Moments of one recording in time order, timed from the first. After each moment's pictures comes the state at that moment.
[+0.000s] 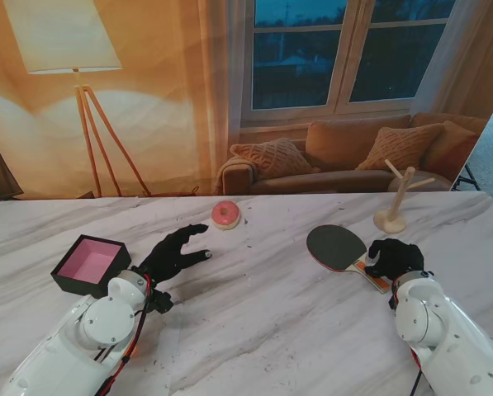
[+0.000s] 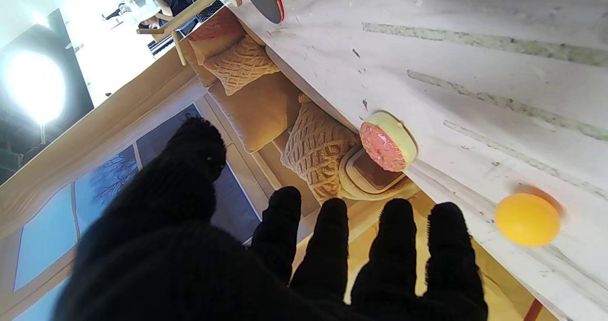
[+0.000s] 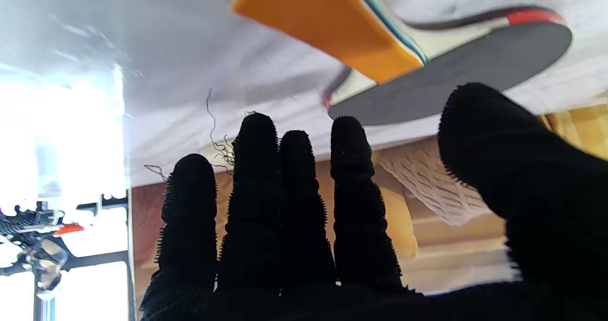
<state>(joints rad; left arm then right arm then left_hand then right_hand) 1.48 -1.14 -1.16 -1.50 0.27 -0.08 -0.01 -1.47 -1.08 1.33 -1.27 -0.86 0.15 -0.12 0.72 -0.30 0.40 -0.03 0.33 0.13 0.19 0.42 0.28 0.15 0.16 0.42 0.19 0.28 0.20 0.54 -0.07 0.27 0.64 0.75 0.38 -0.81 1.21 -0.20 0.56 0.00 0.65 0.54 0.51 0.06 0.73 0.60 0.58 -0.02 0.82 0.55 0.14 0.06 1.23 0.73</state>
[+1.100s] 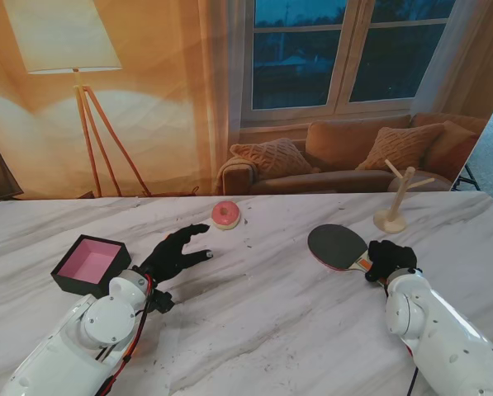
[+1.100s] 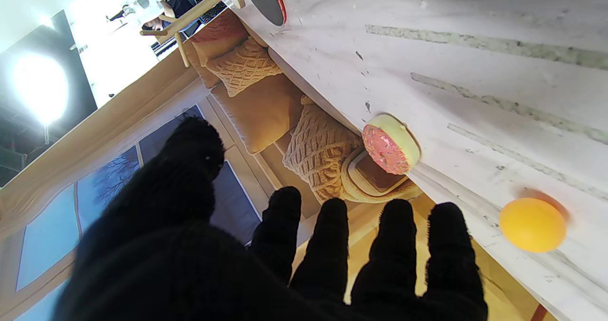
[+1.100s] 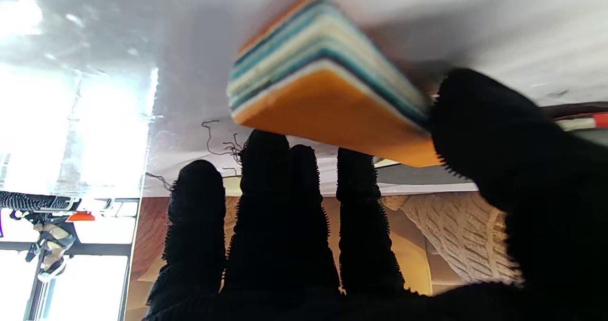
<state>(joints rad) 1.47 -1.14 -1.15 -1.49 0.27 -0.09 -0.01 -1.31 -1.07 1.15 -1.05 -0.88 0.22 -0.15 0.72 -0.30 0.38 -0.03 0.33 0.13 0.19 0.42 0.28 0.15 0.16 0.42 0.19 0.28 0.20 0.54 -0.07 0.27 0.63 0.75 0.43 -0.93 1.25 -0.20 0.35 0.00 0.99 0.82 0.38 0.07 0.99 0.80 0.57 -0.07 1.16 0.73 0.21 0.02 1.38 0.84</state>
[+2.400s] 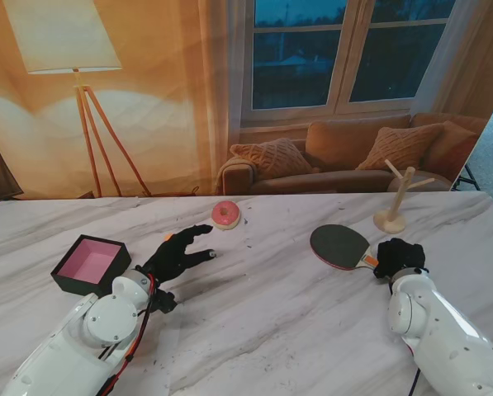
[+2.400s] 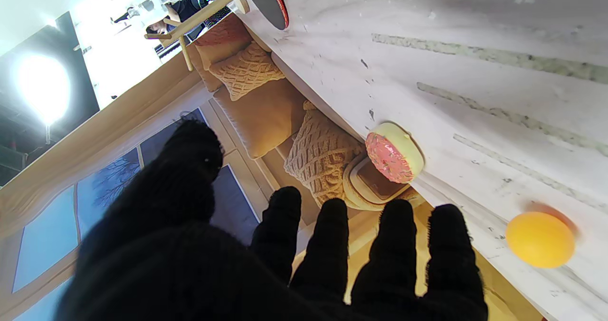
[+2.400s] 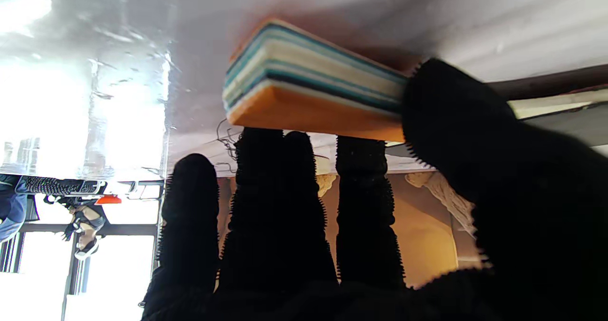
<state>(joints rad) 1.46 -1.14 -1.14 -1.48 0.24 -0.08 -0.02 -1.29 -1.09 1.17 -0.99 -0.86 0.23 -0.25 0.72 -0.27 0.35 -0.03 0.33 0.13 0.19 0.42 0.28 0.15 0.16 0.42 0.19 0.28 0.20 0.54 -0.08 0.27 0.62 0.75 0.54 -0.92 1.27 -0.33 0.71 -0.08 1.06 0.48 0.50 0.07 0.89 0.70 0.61 -0.05 1.03 0.63 0.19 0.05 1.32 0.76</state>
